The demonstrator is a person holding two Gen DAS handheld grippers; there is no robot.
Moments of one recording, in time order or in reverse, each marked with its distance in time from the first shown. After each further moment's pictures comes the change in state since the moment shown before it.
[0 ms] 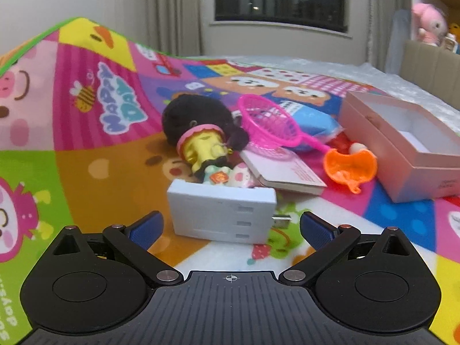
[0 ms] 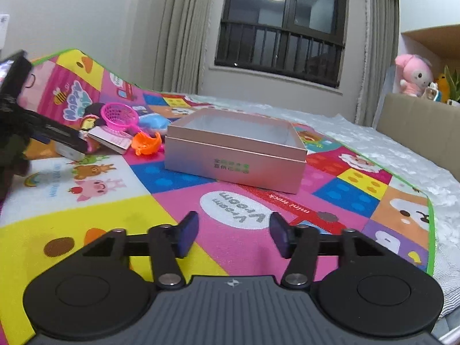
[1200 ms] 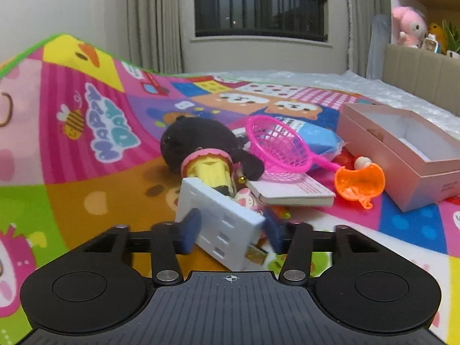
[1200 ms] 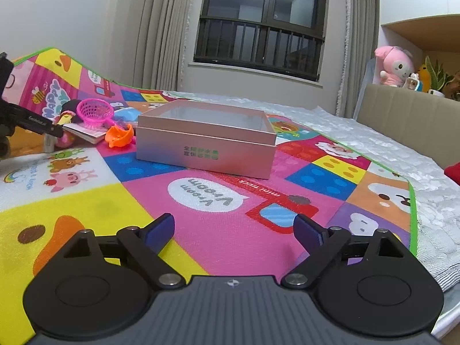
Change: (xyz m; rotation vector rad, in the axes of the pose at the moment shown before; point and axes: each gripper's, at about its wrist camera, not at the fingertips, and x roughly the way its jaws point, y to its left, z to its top) left arm 0.005 0.021 0.011 0.092 -0.075 -0.067; right arm 0.005 -0.017 -0.012 0.048 0.023 -0.082
